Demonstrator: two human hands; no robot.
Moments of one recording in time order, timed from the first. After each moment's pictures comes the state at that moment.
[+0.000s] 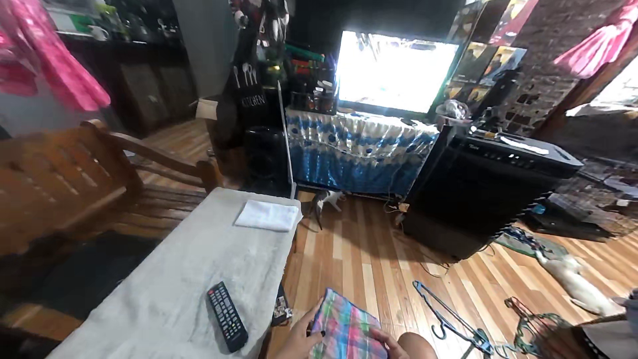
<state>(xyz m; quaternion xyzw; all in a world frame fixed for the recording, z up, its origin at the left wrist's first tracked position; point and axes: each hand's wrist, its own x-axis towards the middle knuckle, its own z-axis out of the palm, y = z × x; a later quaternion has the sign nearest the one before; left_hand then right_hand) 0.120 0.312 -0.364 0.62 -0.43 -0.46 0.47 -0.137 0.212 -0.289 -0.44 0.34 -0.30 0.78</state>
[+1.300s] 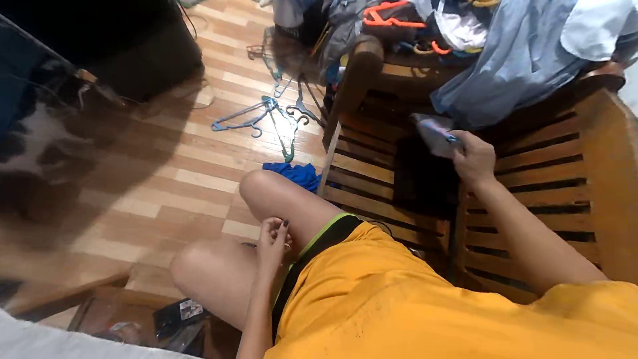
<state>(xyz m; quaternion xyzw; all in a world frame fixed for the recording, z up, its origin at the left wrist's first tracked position) -0.034 0.249 -0.391 0.48 -0.59 -0.61 0.22 -0.499 0.442 -0.223 -0.41 0.90 -0.16 -0.03</state>
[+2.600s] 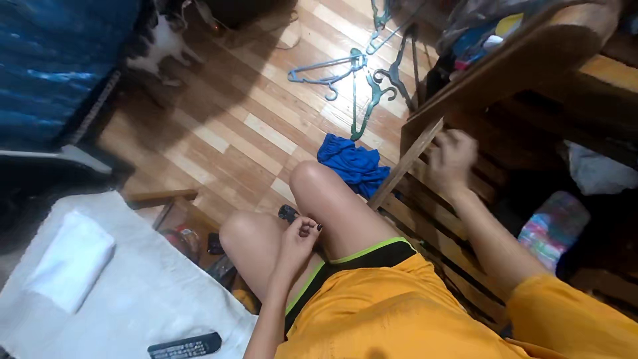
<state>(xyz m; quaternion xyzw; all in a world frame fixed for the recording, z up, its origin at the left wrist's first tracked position) 0.007 0.241 -0.374 0.57 -0.60 -0.53 0.17 -0.437 0.229 -0.371 -0.54 0.81 -0.17 0.14</state>
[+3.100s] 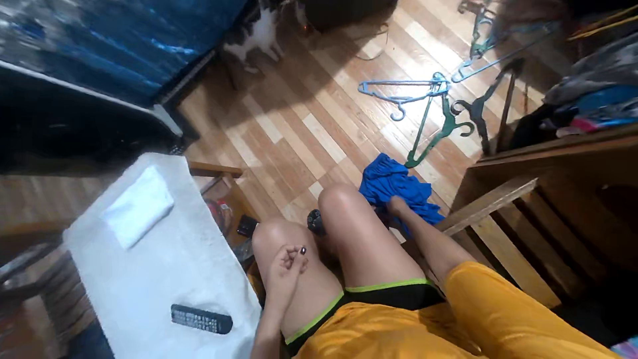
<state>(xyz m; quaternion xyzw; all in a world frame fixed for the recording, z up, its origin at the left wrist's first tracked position) 0.068 0.273 -0.321 0.71 -0.37 -0.49 0.33 -0.267 0.134 -0.558 -0.50 0.67 0.16 0.53</state>
